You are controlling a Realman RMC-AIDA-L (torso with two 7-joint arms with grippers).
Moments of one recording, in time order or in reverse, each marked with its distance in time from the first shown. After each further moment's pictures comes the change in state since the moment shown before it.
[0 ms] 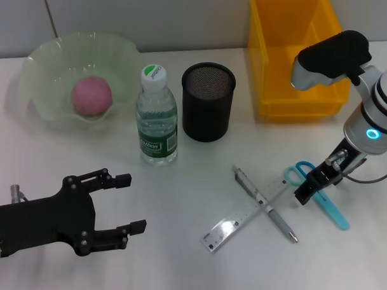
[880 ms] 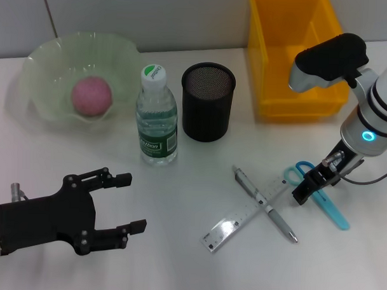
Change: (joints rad) left arm -0.005 0.002 0.000 0.001 0.004 0.003 0.006; right arm 0.002 0.001 -0.016 0.028 0.002 0.036 0.019
